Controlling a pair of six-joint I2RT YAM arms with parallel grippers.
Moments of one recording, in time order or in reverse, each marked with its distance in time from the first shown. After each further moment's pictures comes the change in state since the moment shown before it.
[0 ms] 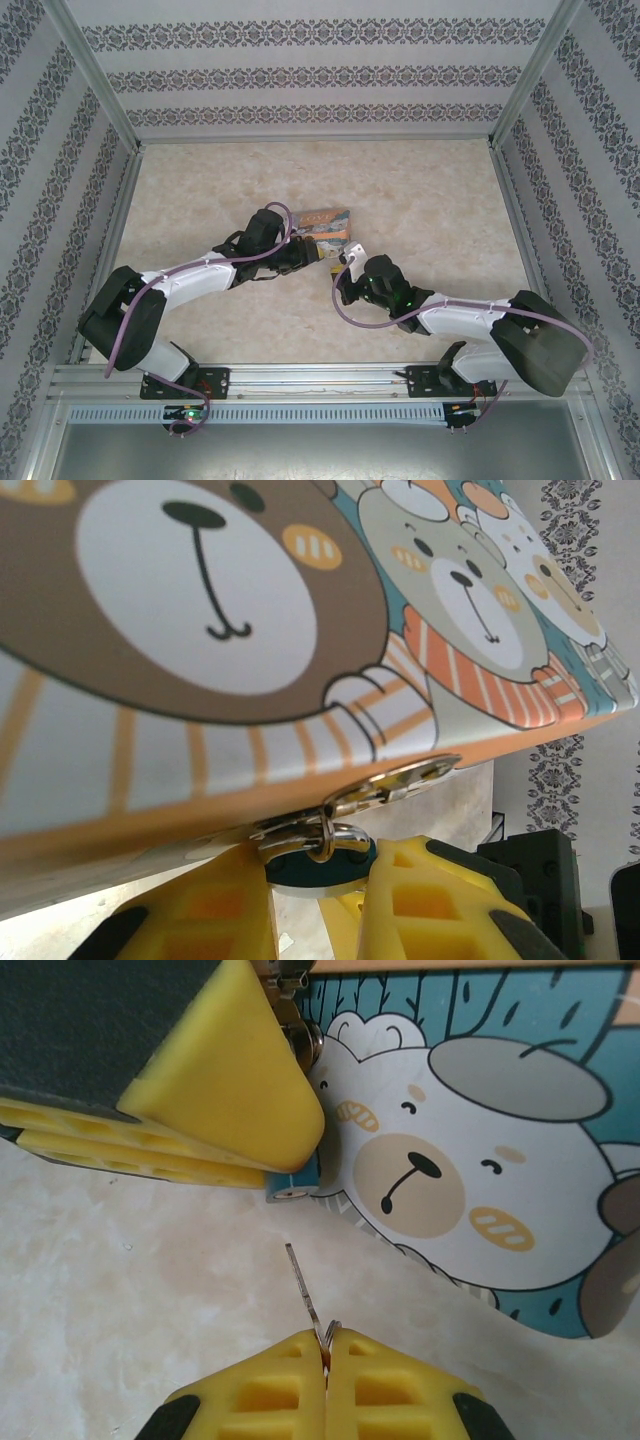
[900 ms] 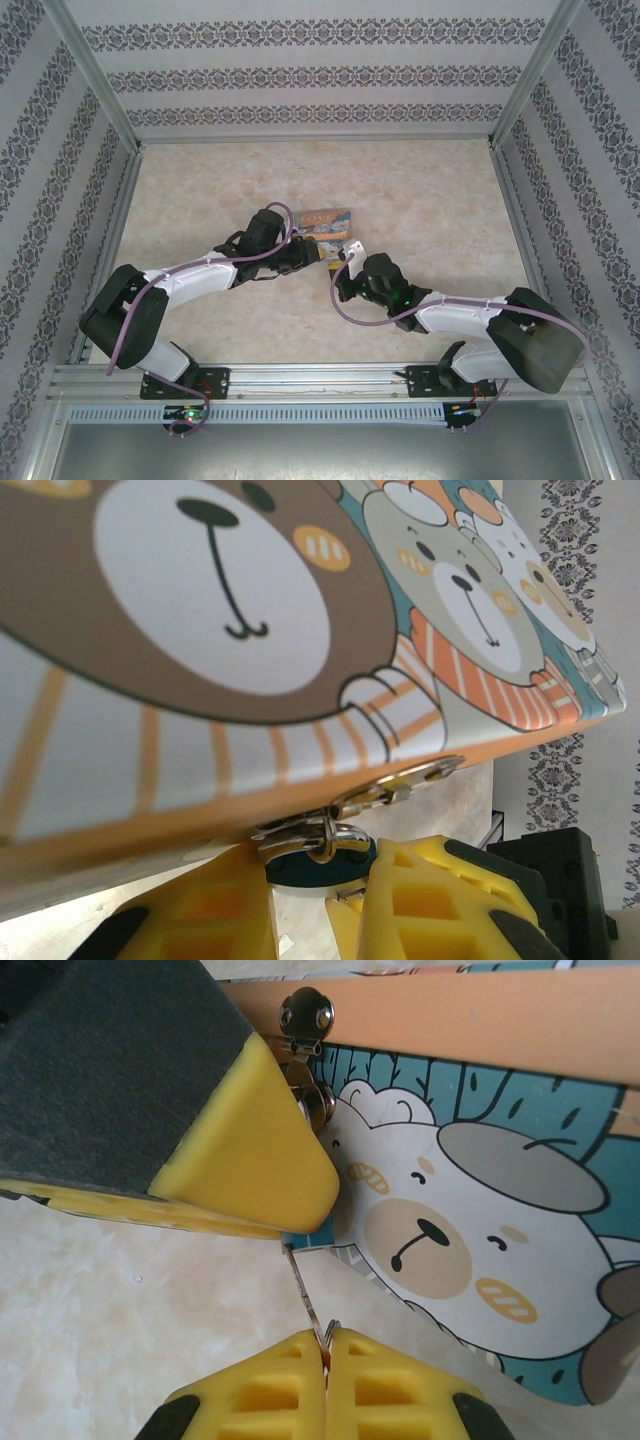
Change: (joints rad) left arm 0.000 0.013 0.000 0.013 0.006 0.000; right arm 0.000 0.026 0.014 0.045 0.003 0.026
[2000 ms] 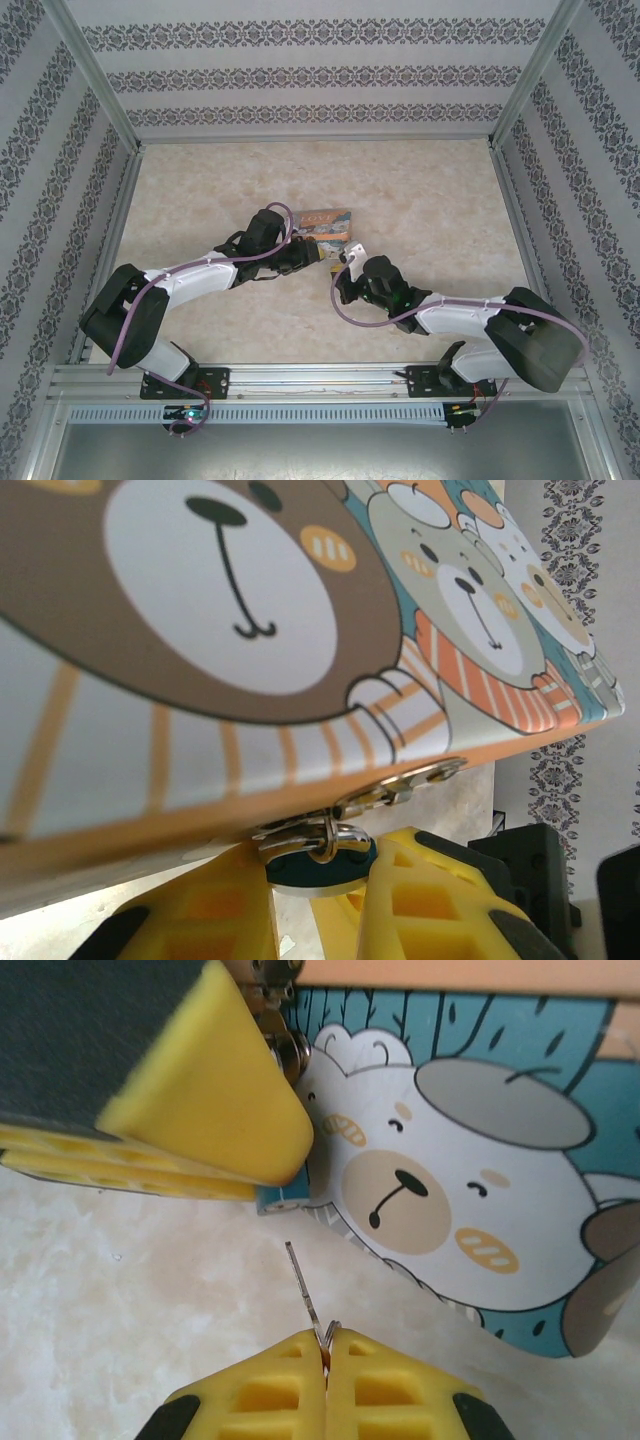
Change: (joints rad) left arm 0.000 0.003 0.000 0.001 0.000 0.000; right arm -0.001 0.021 -0.018 -0.008 0.019 0.005
